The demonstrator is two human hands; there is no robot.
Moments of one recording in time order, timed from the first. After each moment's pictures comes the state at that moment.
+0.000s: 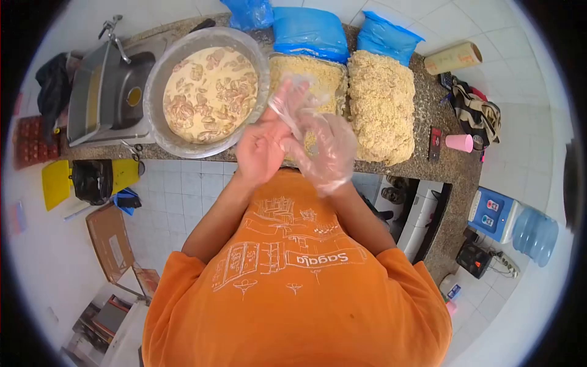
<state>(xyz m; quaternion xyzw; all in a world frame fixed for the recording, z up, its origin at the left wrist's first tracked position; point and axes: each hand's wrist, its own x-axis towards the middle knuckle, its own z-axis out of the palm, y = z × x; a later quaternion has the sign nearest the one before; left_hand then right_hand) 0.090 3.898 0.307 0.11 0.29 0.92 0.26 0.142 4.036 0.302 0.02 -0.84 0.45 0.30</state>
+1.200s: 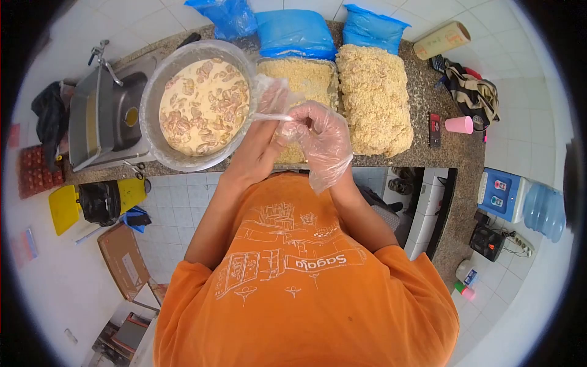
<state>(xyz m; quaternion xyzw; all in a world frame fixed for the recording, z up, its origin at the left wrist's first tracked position) 0.075 3.866 0.281 0.37 0.77 0.51 0.12 0.129 4.037 0.325 -0.02 -0.72 0.68 0.14</state>
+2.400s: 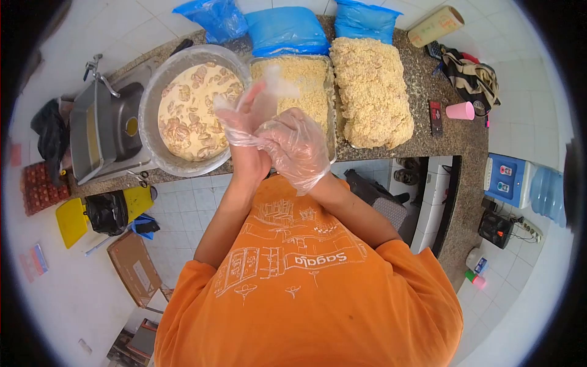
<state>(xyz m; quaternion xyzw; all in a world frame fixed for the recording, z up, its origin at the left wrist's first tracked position) 0.081 3.912 0.308 -0.01 0.42 0.89 0.17 0.125 4.014 0.317 0.09 -0.85 0.43 0.29</state>
